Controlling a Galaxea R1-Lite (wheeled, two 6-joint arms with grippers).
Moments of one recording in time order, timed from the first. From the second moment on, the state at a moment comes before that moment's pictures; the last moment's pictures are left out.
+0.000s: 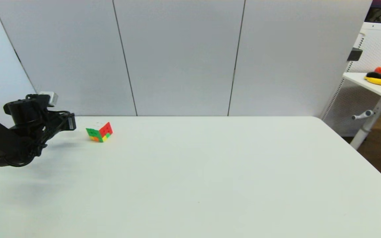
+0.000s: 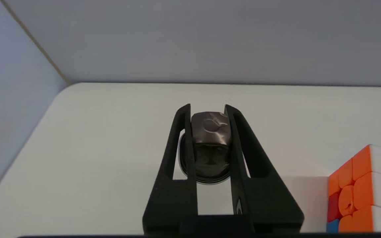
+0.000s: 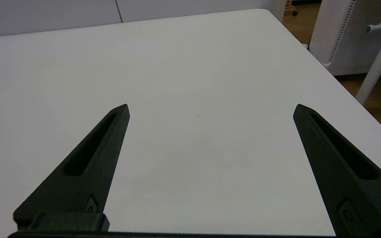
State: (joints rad) left arm 0.25 2.19 -1.08 -0.93 -0.13 0.14; right arm -0.01 0.00 0.00 0.00 -0.05 0.08
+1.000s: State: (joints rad) left arm 0.26 2.29 -1.10 -0.98 -0.13 0.14; right arm -0.01 0.00 0.00 0.00 -0.05 0.08
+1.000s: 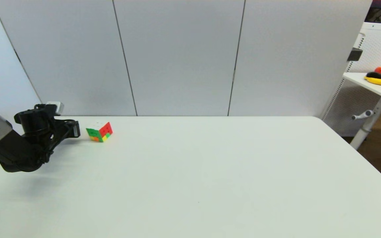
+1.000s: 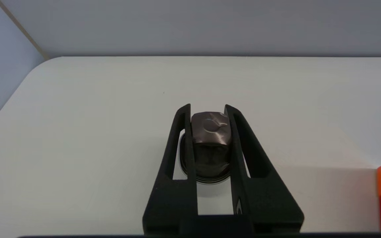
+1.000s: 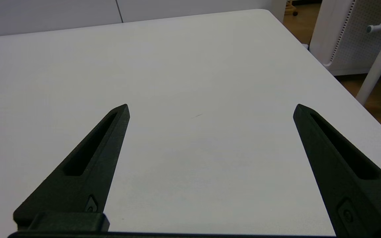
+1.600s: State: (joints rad) left arm 0.26 2.29 -1.10 -0.97 -0.13 0.14; right arm -0.01 0.00 0.00 0.00 -0.05 0.08
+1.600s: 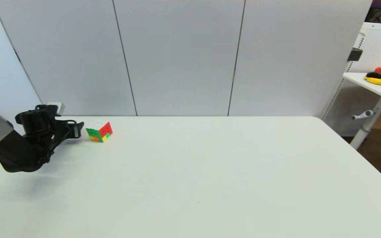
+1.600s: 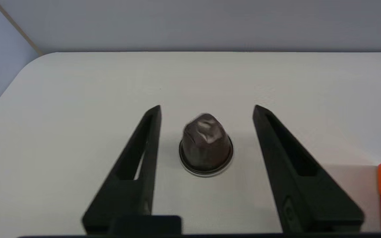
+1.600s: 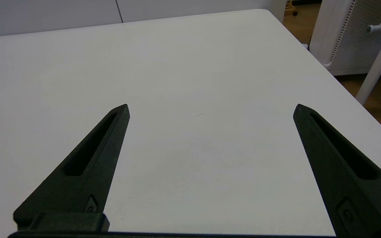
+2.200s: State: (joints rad) left arm 0.24 1.92 -1.00 -0.84 -0.14 0.19; right arm -0.01 0.00 0.00 0.00 -0.05 0.08
